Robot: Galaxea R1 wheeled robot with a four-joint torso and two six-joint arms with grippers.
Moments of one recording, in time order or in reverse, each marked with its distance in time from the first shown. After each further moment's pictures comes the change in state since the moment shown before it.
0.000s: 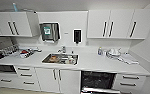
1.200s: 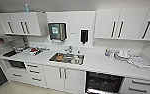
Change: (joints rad) left arm 0.003 -0.025 0.034 0.018 -0.001 0.009; right arm 0.001 0.000 0.000 -0.002 0.002 0.000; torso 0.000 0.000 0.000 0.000
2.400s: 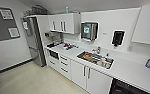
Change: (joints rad) left arm 0.033 -0.098 0.196 0.028 -0.070 0.000; right arm -0.010 -0.160 0.270 -0.006 -0.001 -0.003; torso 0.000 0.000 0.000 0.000
